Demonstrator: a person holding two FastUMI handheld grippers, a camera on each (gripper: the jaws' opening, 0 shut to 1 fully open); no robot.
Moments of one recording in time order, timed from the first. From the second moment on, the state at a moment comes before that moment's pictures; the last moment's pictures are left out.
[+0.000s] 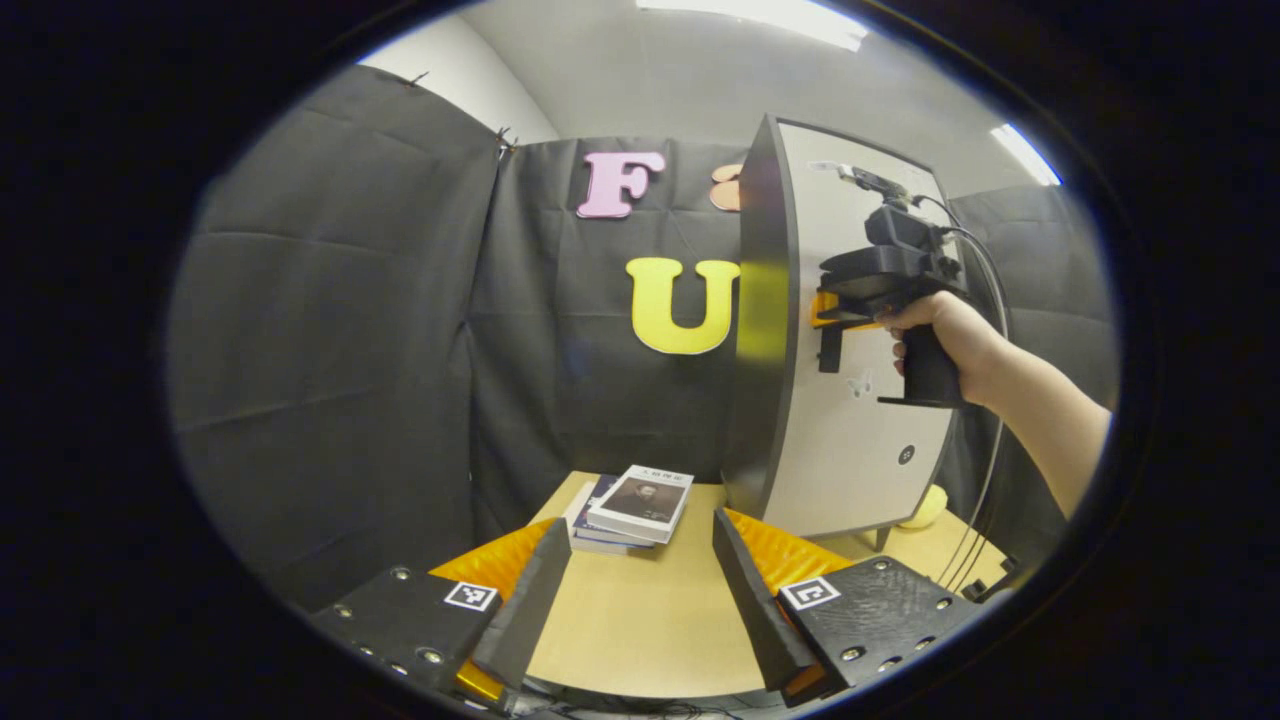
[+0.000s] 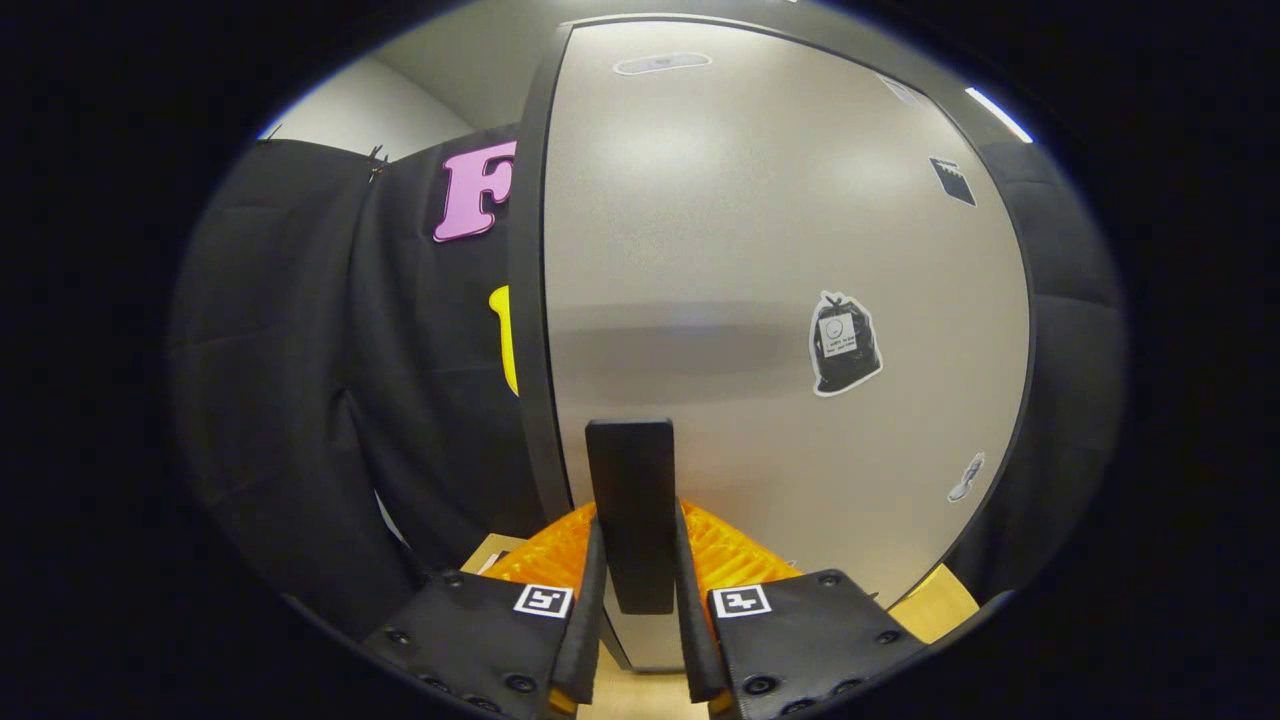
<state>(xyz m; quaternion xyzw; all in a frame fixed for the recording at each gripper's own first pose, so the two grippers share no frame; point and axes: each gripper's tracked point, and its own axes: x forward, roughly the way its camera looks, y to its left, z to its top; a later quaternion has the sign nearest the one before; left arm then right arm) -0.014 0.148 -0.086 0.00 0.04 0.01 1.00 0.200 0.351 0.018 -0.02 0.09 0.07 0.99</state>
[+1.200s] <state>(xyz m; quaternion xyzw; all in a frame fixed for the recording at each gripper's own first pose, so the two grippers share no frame) -0.021 0.116 -0.083 -0.01 0.04 0.00 1.00 0.096 0.308 0.023 -0.03 0.07 0.19 0.98</state>
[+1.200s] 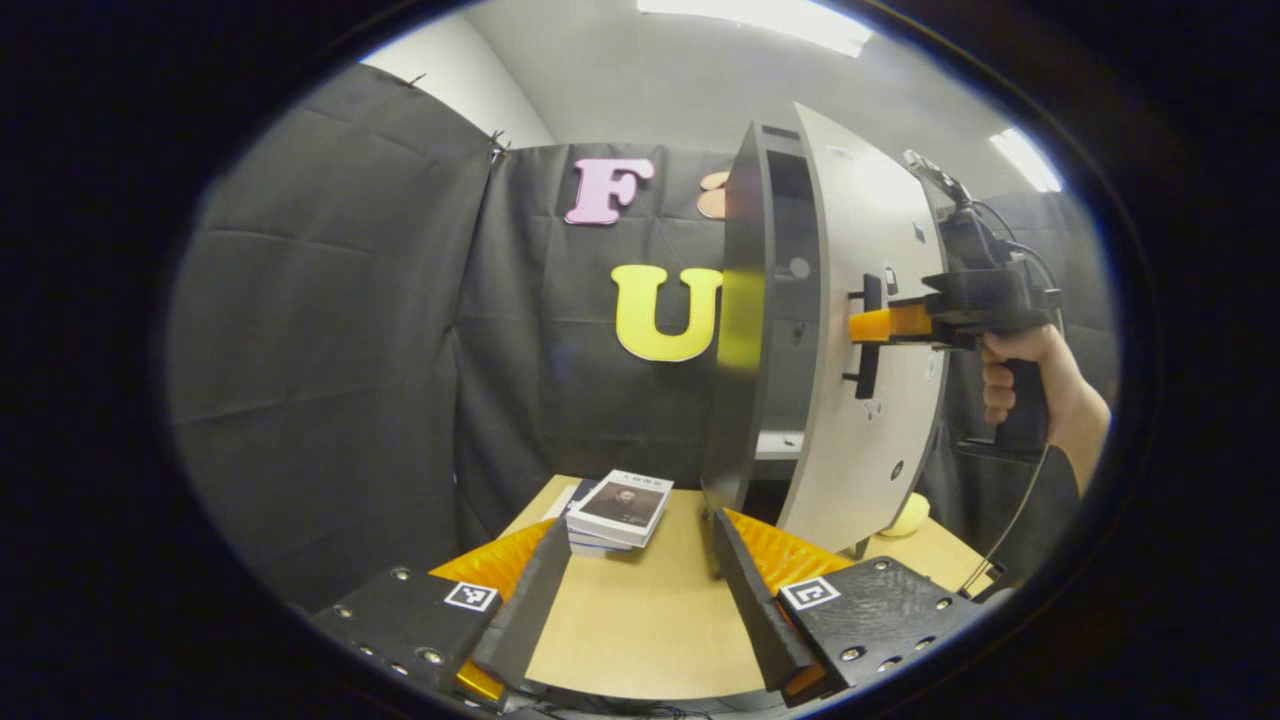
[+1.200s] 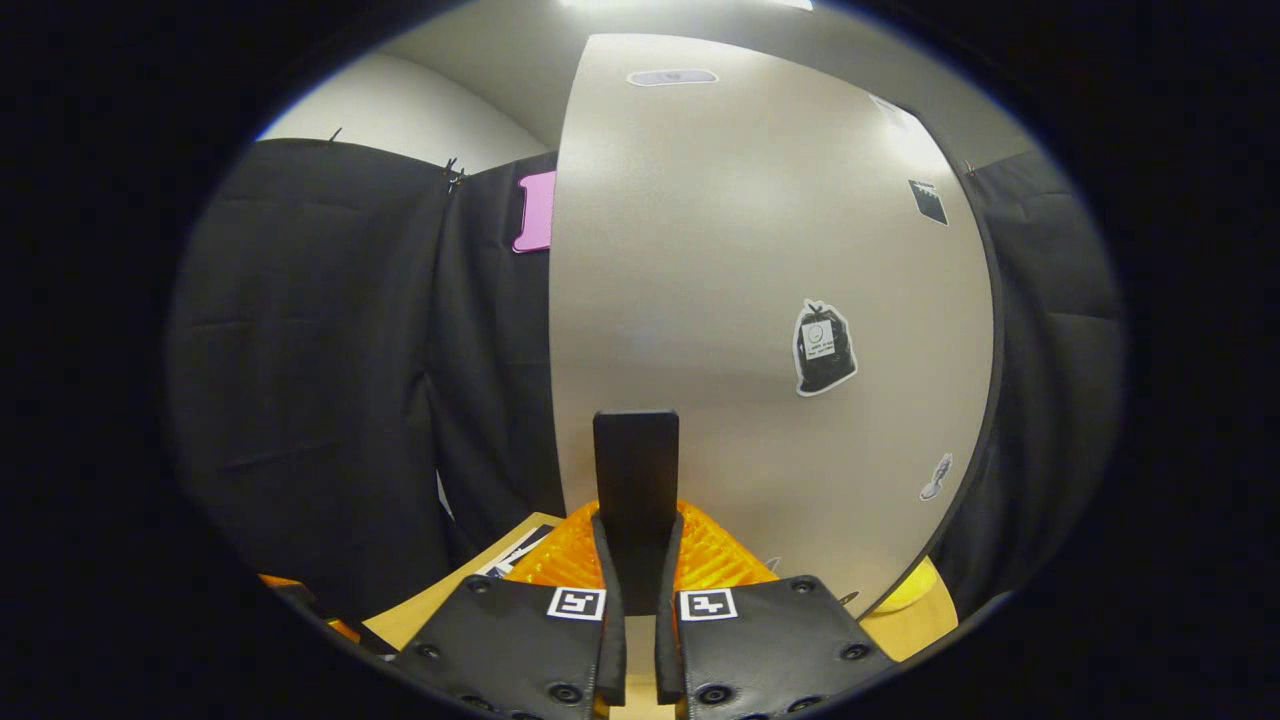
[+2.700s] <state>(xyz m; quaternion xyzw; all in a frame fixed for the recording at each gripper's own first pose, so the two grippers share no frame) -0.013 -0.098 -0.080 0.04 0.07 -0.12 0.99 -0.041 0.004 0.042 0.04 0.11 0.12 0.99</state>
